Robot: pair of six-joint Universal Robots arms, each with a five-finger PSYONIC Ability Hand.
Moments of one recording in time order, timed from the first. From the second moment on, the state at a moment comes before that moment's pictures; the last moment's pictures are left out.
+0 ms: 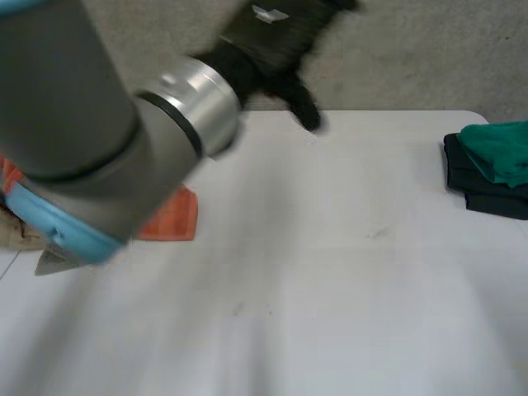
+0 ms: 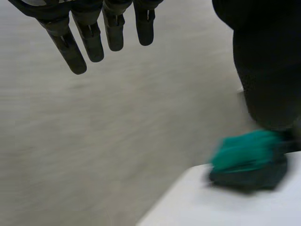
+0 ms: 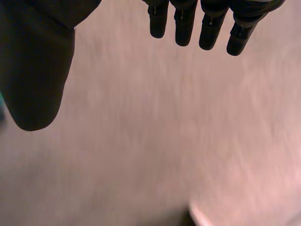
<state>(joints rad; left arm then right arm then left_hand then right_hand) 4.01 -1.96 -0.90 3.04 -1.40 3.27 1.11 -1.08 1.18 -0.38 1.31 2.63 0.20 0.22 0.22 0.21 0.05 0.23 0.21 0.21 0.21 0.04</state>
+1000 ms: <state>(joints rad) 4.37 -2.06 -1.06 3.26 -1.41 3.58 1.51 -1.39 1.81 -0.47 1.19 2.61 1.11 1.19 1.19 1.20 0.92 0.23 0.21 0.21 0.21 0.04</state>
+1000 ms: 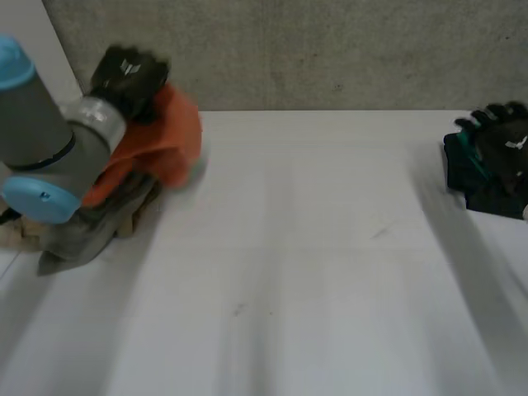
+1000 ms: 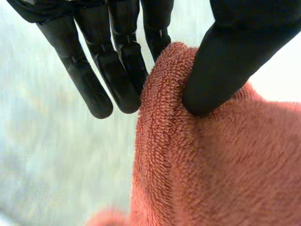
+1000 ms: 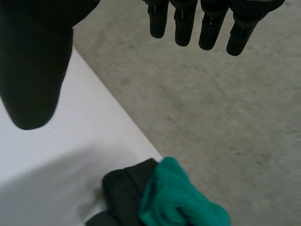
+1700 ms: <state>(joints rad) 3.95 -2.22 -0.99 3.21 -1.53 3.41 1.58 -1.42 1.64 0.00 1.30 2.69 0.19 0.20 0.21 0.20 0.05 0.23 0.21 0.21 0.21 0.04</state>
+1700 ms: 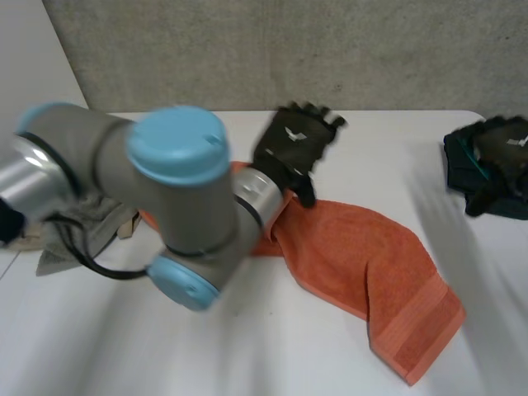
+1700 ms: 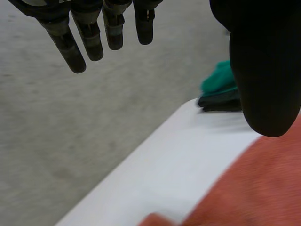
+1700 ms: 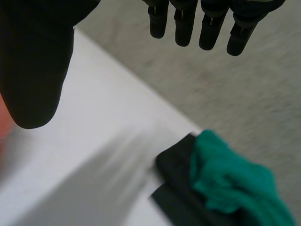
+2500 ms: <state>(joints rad) 4.19 -2.65 -0.71 3.05 -1.10 4.01 1.88 -1.41 2.10 -0.19 1.30 2.49 1.13 1.15 1.14 1.15 0.95 0.40 0.39 0.38 0.38 0.22</state>
